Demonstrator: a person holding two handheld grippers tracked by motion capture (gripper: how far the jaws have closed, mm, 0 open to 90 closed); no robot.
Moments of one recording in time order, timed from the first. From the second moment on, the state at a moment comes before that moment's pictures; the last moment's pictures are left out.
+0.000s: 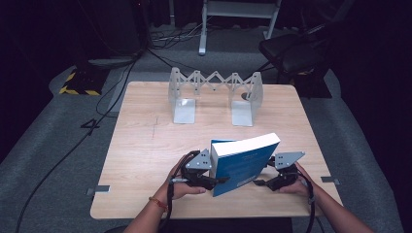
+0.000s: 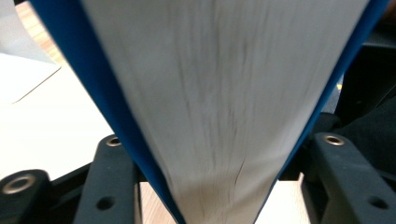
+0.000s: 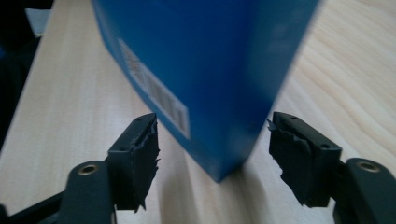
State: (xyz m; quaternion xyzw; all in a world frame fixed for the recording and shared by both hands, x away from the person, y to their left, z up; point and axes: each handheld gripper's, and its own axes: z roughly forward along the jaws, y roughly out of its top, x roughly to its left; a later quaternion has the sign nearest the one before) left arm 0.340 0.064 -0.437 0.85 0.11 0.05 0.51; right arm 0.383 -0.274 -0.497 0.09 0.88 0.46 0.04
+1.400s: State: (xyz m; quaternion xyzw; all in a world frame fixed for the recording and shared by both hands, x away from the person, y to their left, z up) left arm 0.316 0.050 -0.477 0.88 0.18 0.16 0.42; right arm 0.351 -0.290 -0.465 0.05 0.87 0.49 0.09
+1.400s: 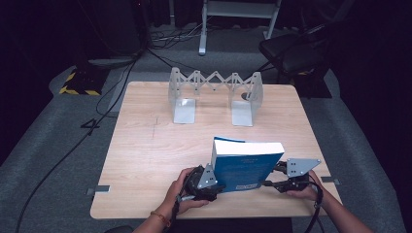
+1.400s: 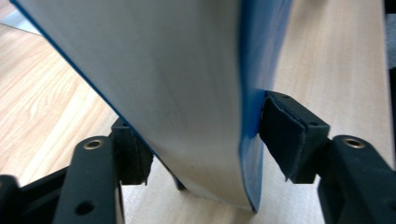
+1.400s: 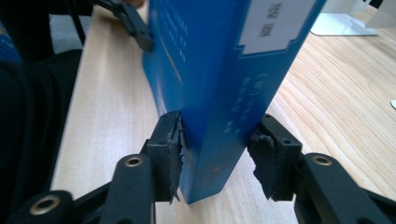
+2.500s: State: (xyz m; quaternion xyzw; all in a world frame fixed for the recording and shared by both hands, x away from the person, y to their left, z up) left arm 0.327 0.055 -0.487 0.87 0.21 0.18 0.40; right arm 0.325 -0.256 -0.408 0.04 0.82 0.55 0.15
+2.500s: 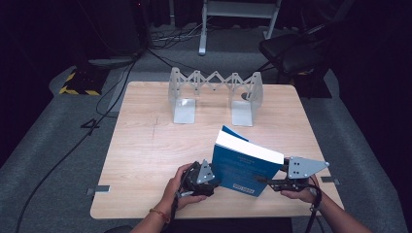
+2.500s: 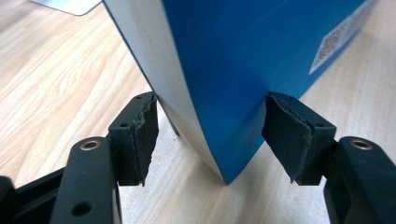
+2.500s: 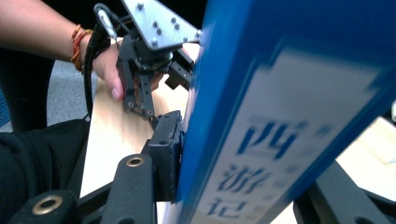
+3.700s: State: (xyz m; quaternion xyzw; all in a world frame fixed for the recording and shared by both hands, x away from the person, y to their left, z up) left arm 0.370 0.066 -0.489 0.87 0.27 0.20 0.36; right arm 0.354 -0.268 -0.381 0.10 0.80 0.55 0.20
